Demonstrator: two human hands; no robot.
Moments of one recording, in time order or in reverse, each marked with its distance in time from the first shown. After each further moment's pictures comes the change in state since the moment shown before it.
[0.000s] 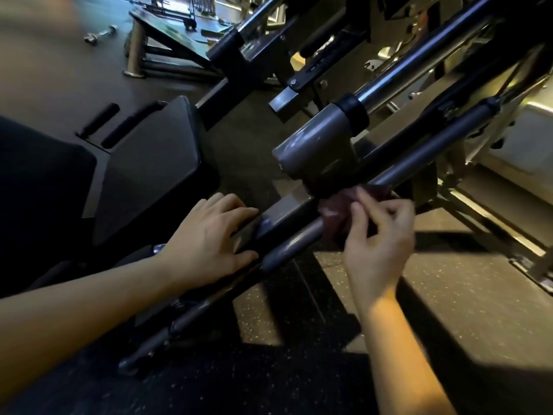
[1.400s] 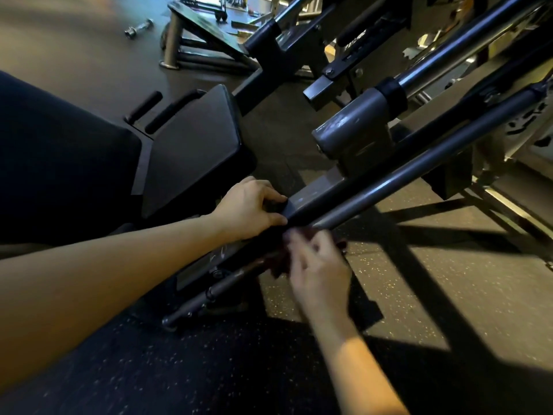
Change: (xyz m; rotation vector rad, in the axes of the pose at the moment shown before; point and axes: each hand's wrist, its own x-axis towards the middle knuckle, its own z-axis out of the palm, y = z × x) left_hand 0.014 -0.007 0.002 -0.205 -0.106 -0.219; right_hand -0.102 -0.034 0.030 -0.061 -0.413 -0.233
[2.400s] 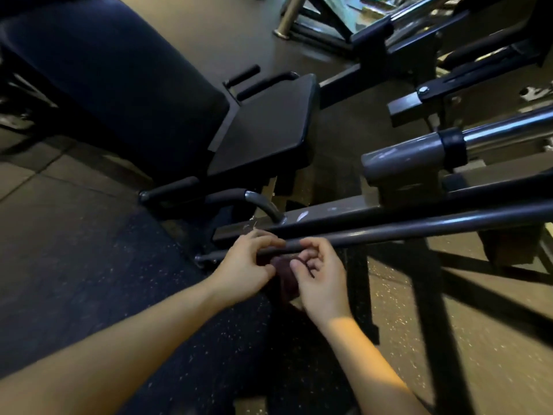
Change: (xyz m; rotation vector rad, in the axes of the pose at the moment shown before) left_hand -0.132 0.065 0.036 -0.613 0.171 -0.601; right_hand 0.022 -0.013 -0.064 0.742 -0.670 0.348
